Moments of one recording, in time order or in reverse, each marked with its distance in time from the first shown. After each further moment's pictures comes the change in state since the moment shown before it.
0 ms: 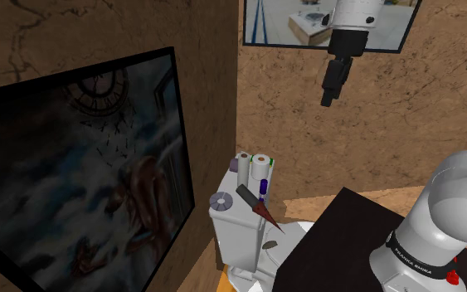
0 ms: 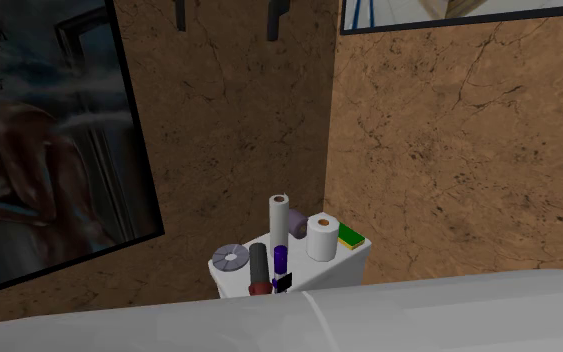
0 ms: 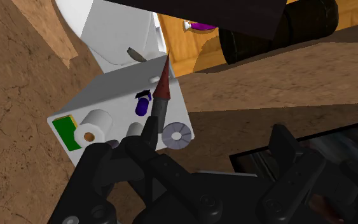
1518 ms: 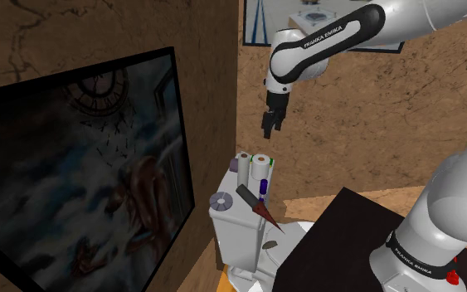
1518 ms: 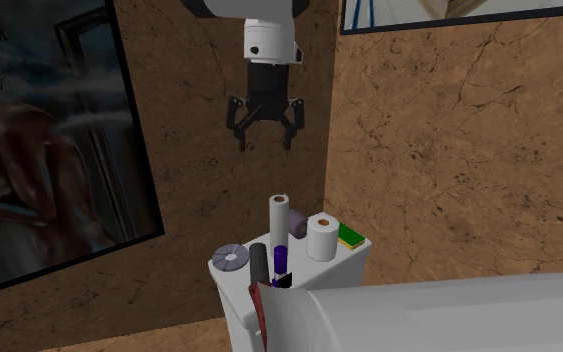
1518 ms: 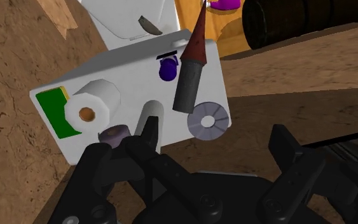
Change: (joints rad) arm -0.023 0.661 -0.049 0.078 -0.023 0.559 -0.126
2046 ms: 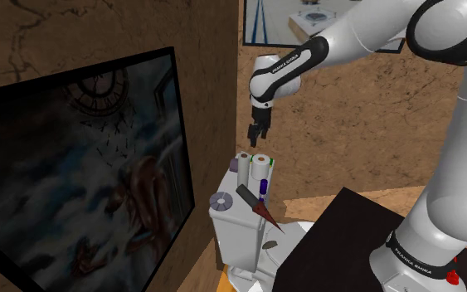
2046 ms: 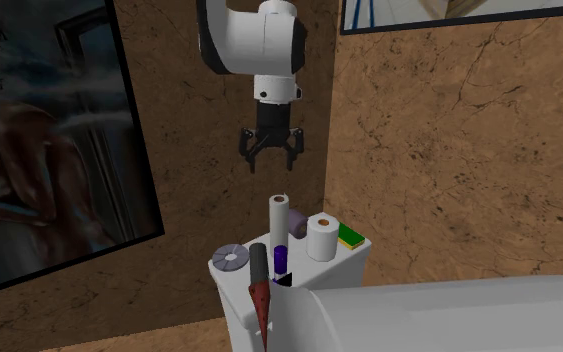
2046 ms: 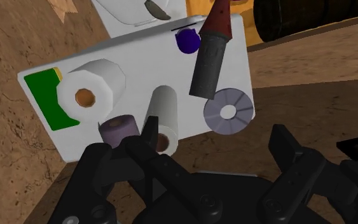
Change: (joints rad) arm -0.012 0.315 -0.008 0.188 0.012 0.119 -0.041
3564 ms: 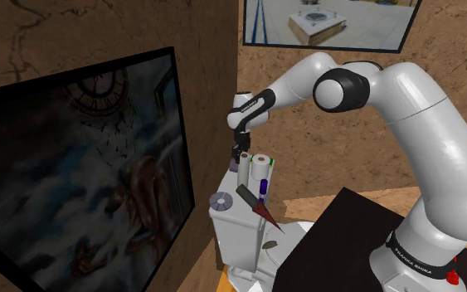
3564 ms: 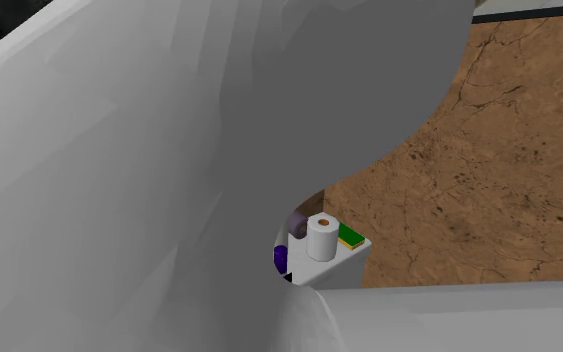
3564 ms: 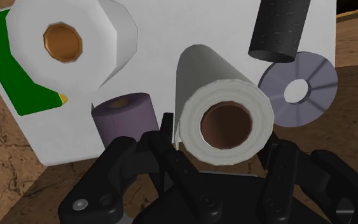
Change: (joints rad) arm -0.033 0.626 0.006 0.554 0.010 0.061 -0.040
